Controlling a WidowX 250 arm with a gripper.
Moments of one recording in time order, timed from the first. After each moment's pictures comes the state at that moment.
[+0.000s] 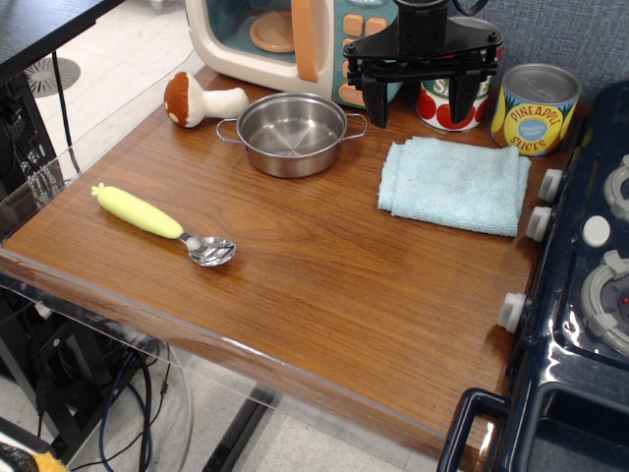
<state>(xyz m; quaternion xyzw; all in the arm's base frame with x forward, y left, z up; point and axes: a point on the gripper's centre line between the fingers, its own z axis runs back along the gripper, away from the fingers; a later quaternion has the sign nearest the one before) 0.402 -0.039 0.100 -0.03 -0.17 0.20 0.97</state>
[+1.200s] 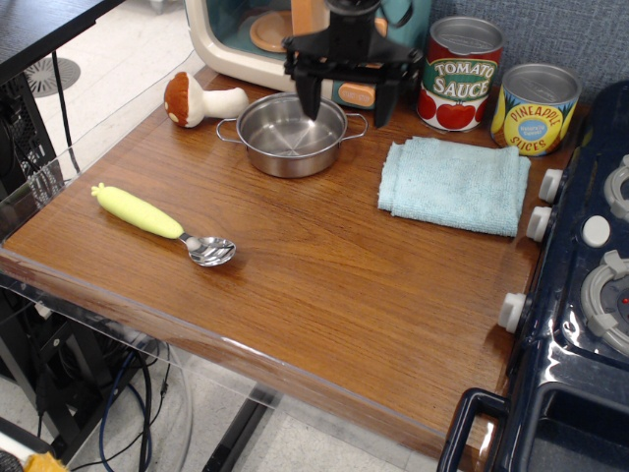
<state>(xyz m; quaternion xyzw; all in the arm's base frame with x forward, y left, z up) 0.413 0.035 0.070 0.04 -0.14 0.16 0.98</state>
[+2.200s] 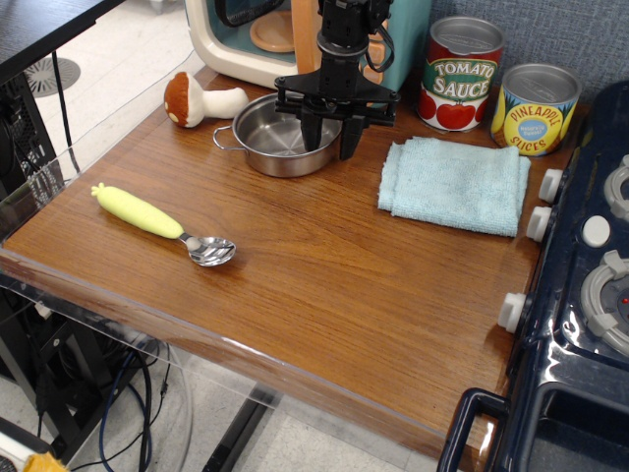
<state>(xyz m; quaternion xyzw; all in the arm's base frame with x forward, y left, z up) 0.422 0.052 0.030 0.06 -0.08 0.18 0.98</state>
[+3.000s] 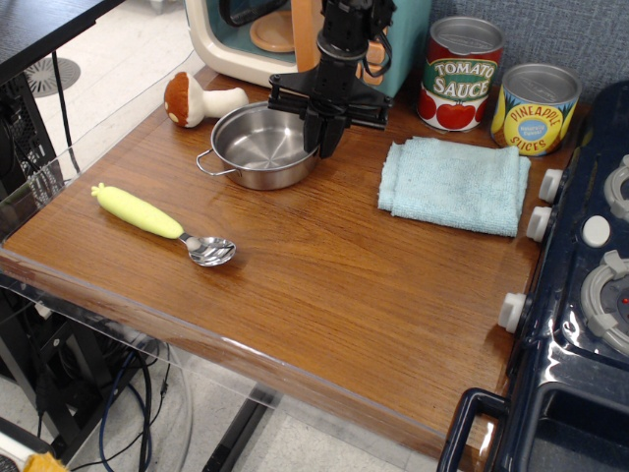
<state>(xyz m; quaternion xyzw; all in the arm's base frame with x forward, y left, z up) 0.416 0.055 0.031 0.10 -0.08 0.19 0.97</state>
